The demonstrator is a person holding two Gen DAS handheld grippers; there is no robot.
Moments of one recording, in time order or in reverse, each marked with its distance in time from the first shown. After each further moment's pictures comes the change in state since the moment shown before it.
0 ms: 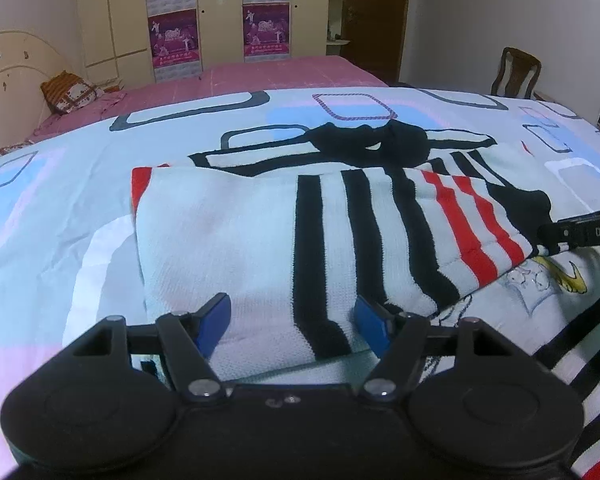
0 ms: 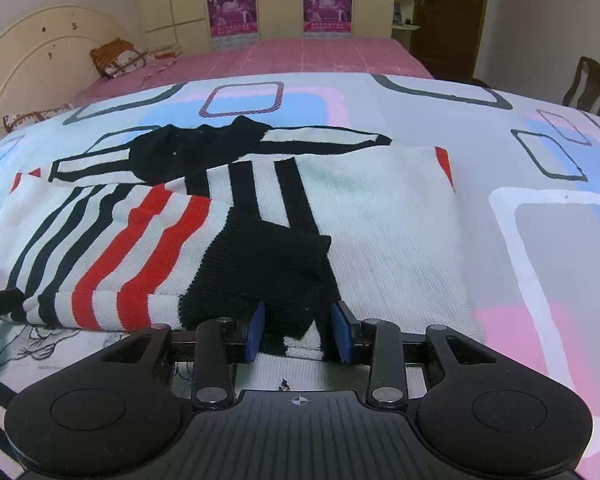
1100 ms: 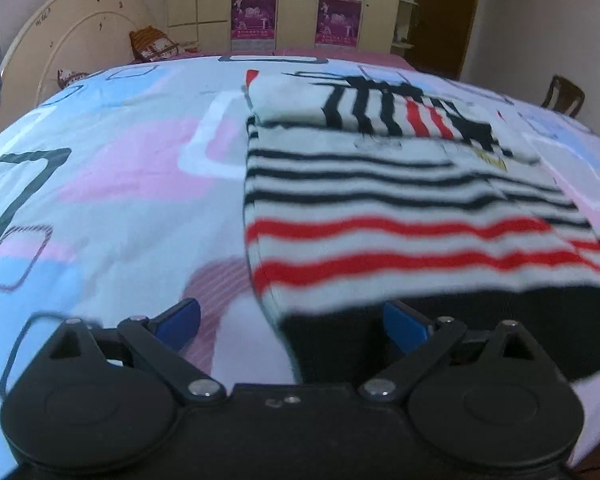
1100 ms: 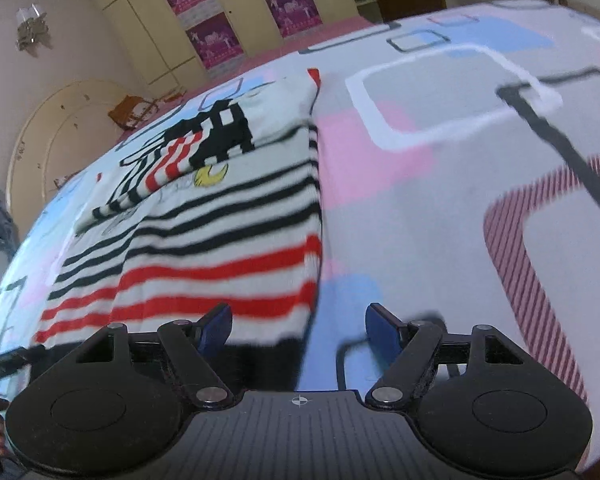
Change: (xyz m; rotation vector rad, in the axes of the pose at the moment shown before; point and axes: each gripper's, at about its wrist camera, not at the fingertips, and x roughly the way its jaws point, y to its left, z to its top) left arm -0.187 -0.040 -0.171 -0.190 0.031 0.131; right arm -0.212 -0.113 -0.200 0.294 -0.011 0.224
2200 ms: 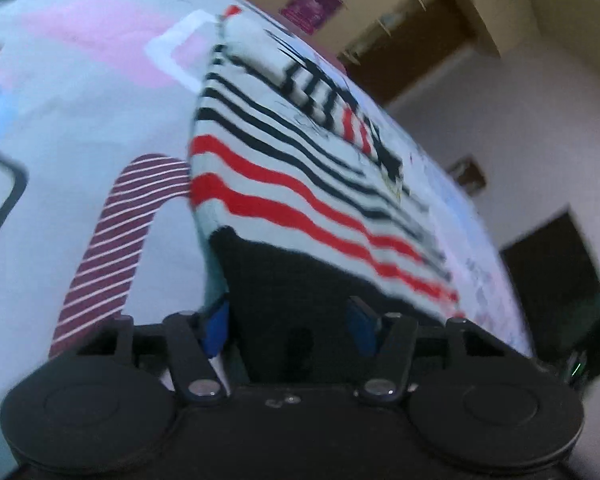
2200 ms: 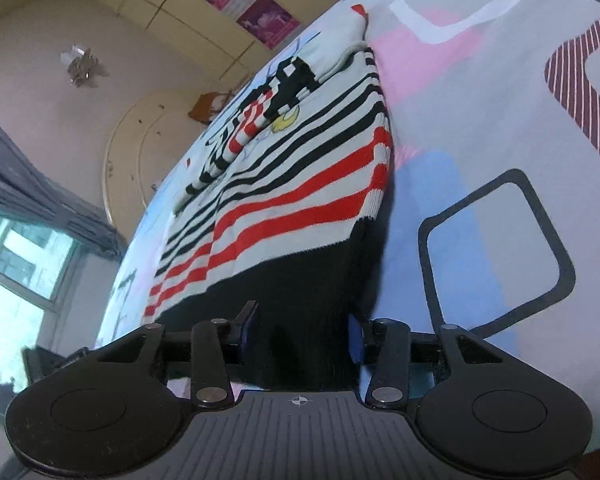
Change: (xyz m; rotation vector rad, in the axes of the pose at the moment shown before) left arm 0.006 0.057 -0.031 -0.475 0.090 -0.538; right arm 0.008 -0.022 -0.035 0.201 0.102 0.378
